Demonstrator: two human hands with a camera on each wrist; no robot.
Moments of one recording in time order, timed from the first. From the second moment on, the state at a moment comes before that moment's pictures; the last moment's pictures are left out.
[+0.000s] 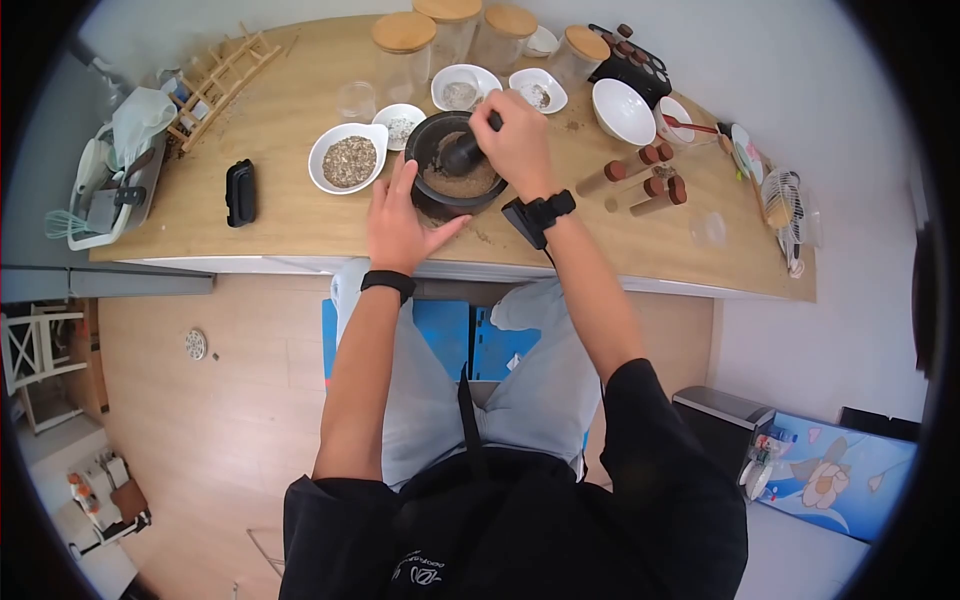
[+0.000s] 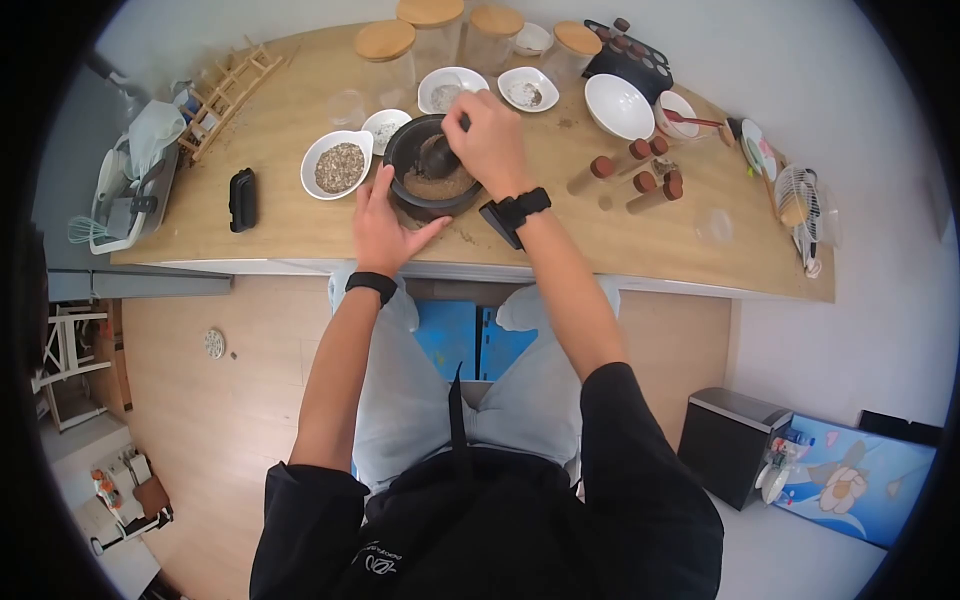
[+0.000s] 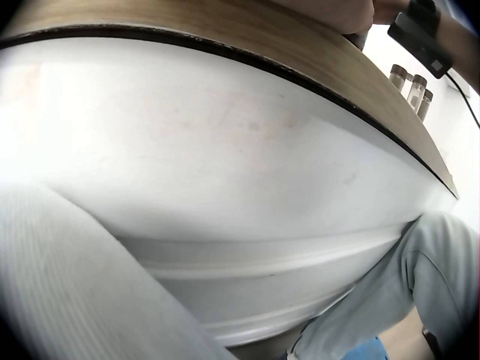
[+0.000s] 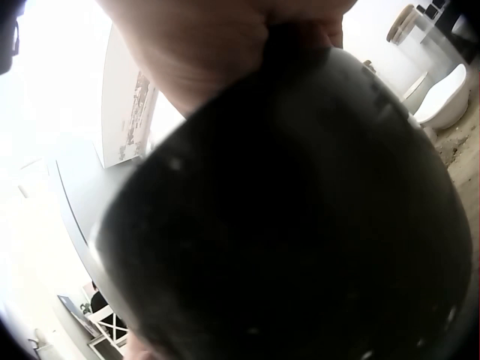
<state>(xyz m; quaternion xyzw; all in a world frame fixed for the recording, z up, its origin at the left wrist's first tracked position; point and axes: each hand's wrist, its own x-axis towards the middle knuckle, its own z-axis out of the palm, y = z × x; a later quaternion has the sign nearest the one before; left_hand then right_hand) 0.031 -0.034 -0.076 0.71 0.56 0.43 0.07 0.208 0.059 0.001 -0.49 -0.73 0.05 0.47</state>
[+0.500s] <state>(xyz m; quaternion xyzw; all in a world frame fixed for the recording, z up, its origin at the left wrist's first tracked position) 0.028 -0.032 -0.081 0.71 0.54 0.46 0.04 0.201 0.064 0.000 -0.49 -0.71 0.02 0.50</state>
